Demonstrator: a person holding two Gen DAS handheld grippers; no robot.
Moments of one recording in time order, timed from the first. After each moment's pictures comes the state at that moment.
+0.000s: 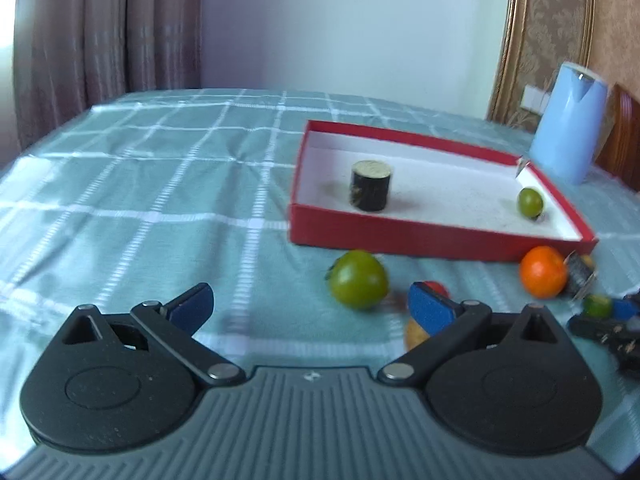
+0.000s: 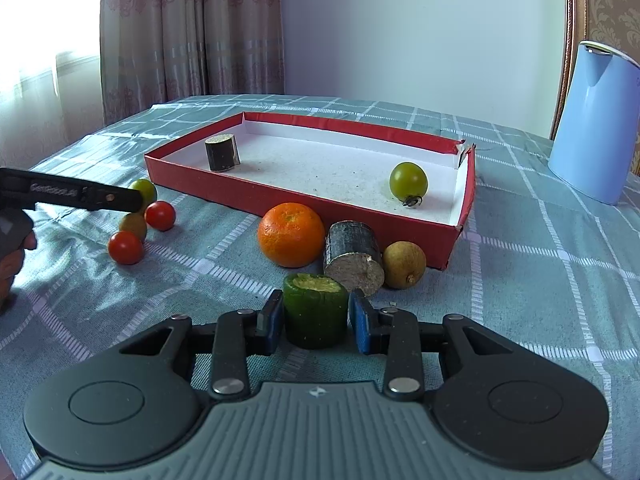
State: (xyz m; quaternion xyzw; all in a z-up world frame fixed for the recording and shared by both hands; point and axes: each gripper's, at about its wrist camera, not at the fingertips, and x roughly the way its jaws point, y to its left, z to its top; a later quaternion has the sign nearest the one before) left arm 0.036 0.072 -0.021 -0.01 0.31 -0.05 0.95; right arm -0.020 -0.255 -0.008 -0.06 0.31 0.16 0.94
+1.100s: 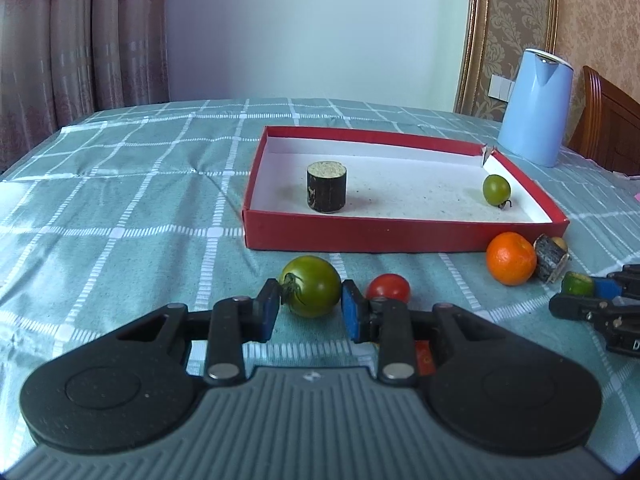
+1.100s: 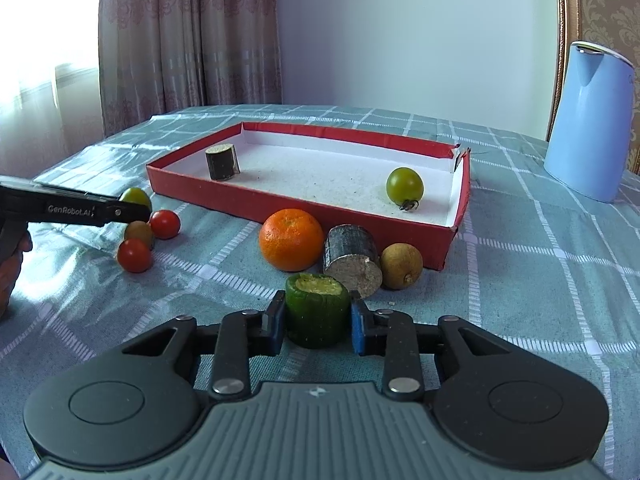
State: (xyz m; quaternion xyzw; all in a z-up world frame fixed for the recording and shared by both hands) left arm 0.031 0.055 -0.020 0.00 0.29 -0.11 0.95; right arm -0.027 -0.262 -0.005 -0.03 0.29 0.16 0.94
